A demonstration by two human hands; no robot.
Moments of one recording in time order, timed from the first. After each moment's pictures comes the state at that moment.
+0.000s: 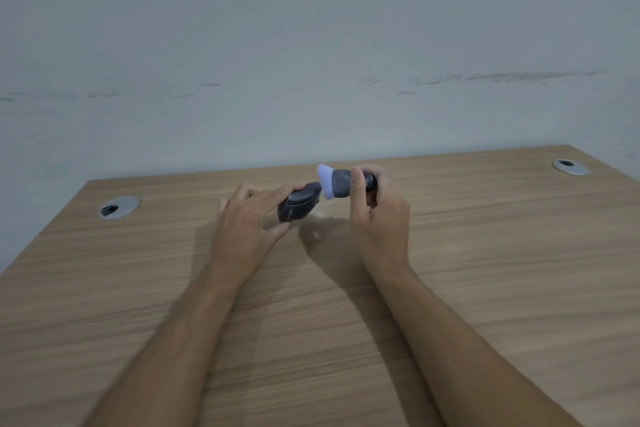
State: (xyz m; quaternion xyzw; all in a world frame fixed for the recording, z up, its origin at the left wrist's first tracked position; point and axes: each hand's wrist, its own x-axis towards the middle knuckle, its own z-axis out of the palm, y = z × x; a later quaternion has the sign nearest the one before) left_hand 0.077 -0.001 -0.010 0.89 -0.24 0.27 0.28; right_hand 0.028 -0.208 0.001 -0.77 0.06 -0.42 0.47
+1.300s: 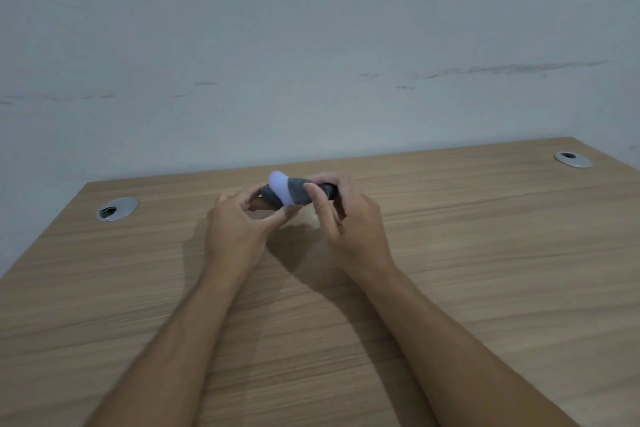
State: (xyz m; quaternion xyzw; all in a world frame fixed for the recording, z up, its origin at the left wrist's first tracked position) left_hand 0.069 -0.004 0.004 0.83 -0.09 0.18 0.52; right_hand 0.024 -0.187 0.001 -0.80 -0.08 -0.39 0.44
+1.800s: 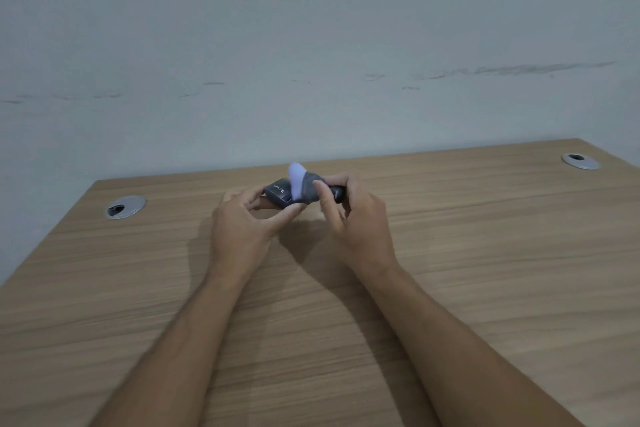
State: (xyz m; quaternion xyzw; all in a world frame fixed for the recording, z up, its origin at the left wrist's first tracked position) left_hand 0.071 -0.001 0.000 0.83 -0.09 0.18 0.51; right_hand 0.034 -0.188 -0.007 -0.81 -0.03 -0.37 0.45
